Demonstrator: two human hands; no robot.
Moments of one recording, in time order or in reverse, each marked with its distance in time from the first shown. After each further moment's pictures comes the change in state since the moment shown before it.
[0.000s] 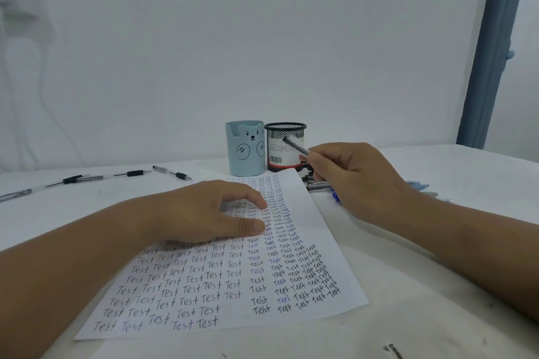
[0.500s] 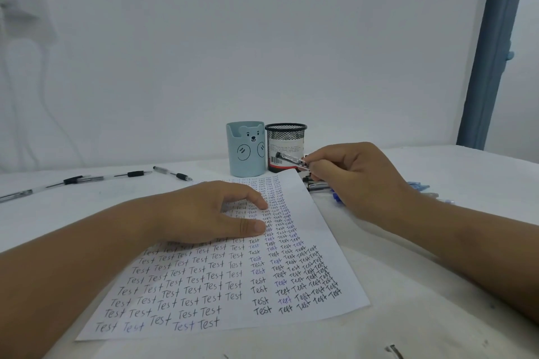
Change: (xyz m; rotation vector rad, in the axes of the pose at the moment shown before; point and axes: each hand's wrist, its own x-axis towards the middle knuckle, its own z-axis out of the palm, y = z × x) left_hand 0.000 -0.001 0.000 0.021 -0.002 -0.004; right_hand -0.002 -0.004 0.001 0.144 0.032 0.073
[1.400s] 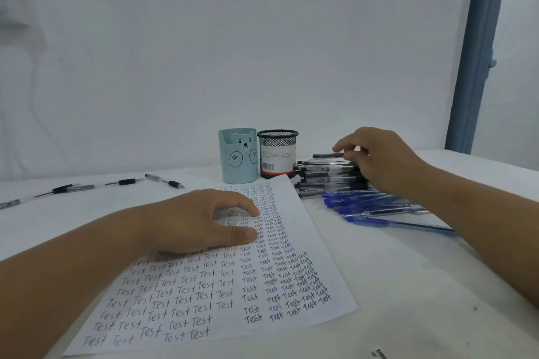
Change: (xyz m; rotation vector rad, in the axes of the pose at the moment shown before) left_hand -0.001 0.003 0.000 0.017 0.014 0.004; right_hand 0.050 0.050 -0.059 -0.541 0.009 -0.039
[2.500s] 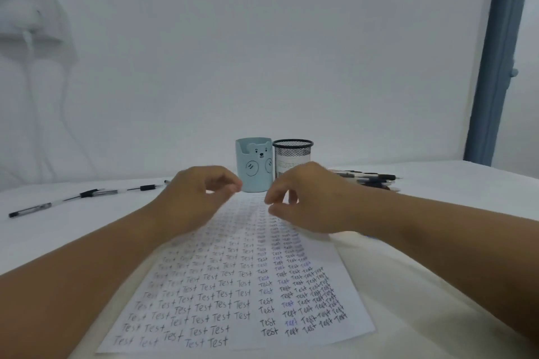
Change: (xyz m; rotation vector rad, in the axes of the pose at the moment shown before) left_hand 0.004 -0.024 -0.013 -0.224 0.581 -0.023; right_hand -0.008 -0.110 0.044 -0.023 -0.385 -0.309
